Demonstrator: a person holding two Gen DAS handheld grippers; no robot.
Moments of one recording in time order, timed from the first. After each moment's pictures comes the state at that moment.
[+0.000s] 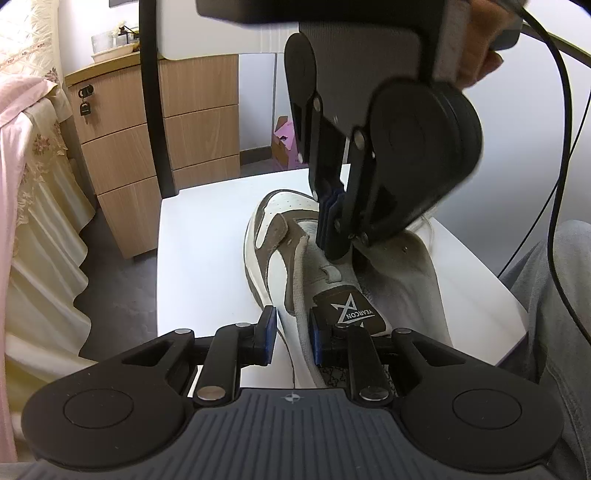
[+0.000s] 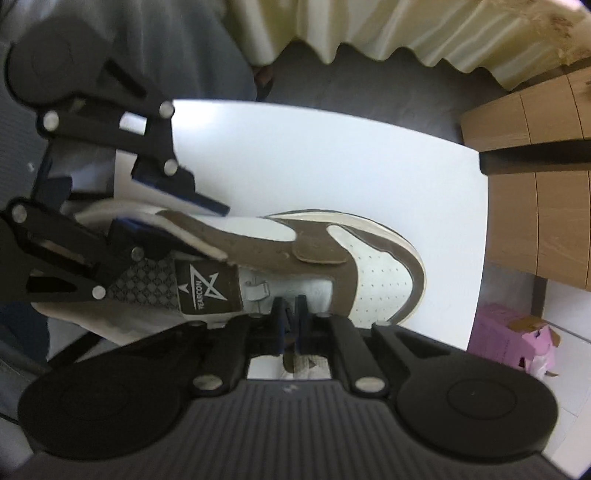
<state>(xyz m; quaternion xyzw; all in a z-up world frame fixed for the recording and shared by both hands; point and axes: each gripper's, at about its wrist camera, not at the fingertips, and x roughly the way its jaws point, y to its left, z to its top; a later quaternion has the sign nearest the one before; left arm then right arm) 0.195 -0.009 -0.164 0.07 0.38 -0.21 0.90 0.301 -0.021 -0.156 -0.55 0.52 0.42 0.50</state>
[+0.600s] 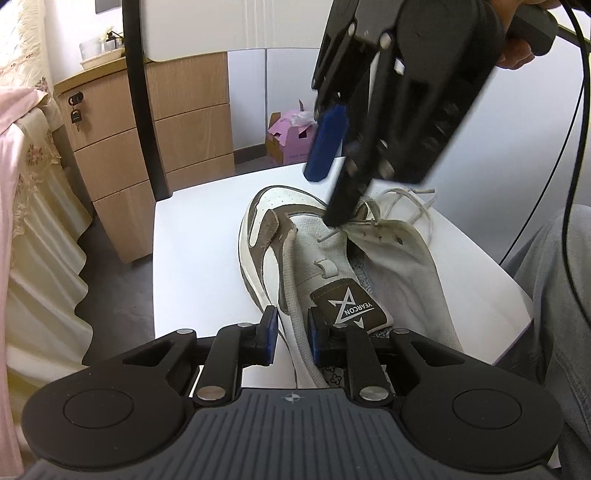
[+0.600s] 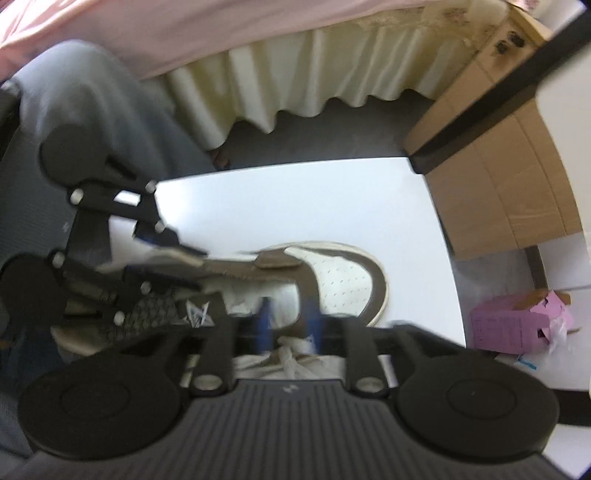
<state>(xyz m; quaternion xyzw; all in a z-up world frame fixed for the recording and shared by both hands) 0.194 -0.015 -0.167 0.09 0.38 -0.21 0.89 0.311 -0.074 -0.101 -0.42 0.50 0.42 0.63</state>
